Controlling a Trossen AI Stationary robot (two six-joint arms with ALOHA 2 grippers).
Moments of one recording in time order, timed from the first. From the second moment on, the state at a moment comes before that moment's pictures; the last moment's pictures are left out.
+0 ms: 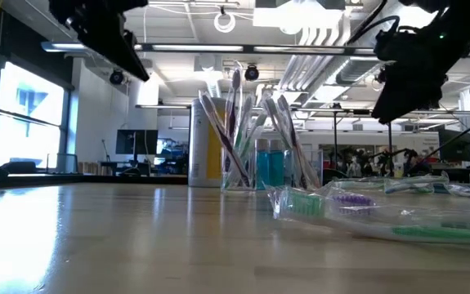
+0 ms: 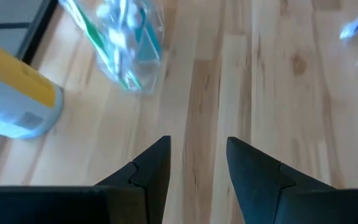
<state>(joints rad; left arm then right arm) -0.15 1.05 0.85 -0.55 -0.34 -0.11 0.08 0.90 0.60 -0.66 0.48 0.71</state>
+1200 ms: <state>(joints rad) -0.15 1.05 0.62 -0.29 -0.30 -0.18 -0.62 1.40 0.60 -0.54 0.11 0.28</state>
